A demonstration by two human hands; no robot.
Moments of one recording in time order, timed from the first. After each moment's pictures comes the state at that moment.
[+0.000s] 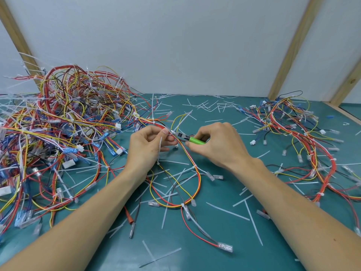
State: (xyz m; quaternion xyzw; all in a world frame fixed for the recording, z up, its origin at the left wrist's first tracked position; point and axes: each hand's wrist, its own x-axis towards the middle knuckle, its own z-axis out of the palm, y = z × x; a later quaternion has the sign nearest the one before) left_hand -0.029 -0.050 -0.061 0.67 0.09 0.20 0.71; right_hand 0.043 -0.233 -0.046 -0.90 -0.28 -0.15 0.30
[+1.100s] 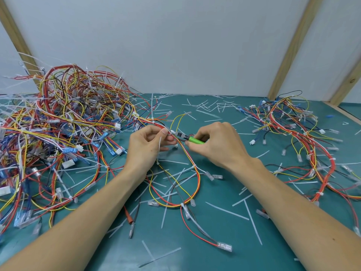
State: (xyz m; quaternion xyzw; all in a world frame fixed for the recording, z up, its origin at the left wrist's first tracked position) left_hand -0.029 -0.048 -0.062 0.68 0.08 0.20 0.70; right_hand 0.041 -0.232 -0.044 -0.90 -0.28 -0.14 0.29
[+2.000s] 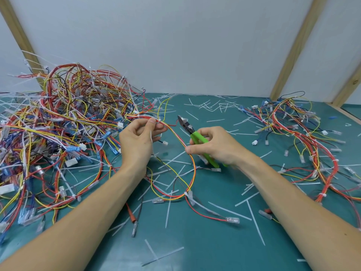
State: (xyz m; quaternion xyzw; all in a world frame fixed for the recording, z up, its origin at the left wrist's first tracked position) left_hand -0.025 -0.042 -0.057 0.60 0.13 0.32 0.72; right_hand 0.037 -0.231 -0.039 -0.80 -0.23 0.18 0.53
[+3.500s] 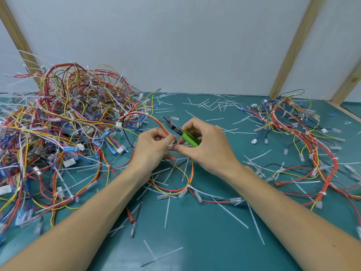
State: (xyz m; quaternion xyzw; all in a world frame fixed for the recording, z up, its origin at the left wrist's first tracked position) left_hand -0.028 -0.057 -0.060 0.70 0.13 0.16 0.69; right_hand 0.017 -0.211 -0.048 -0.83 -0.34 -0.11 0.43
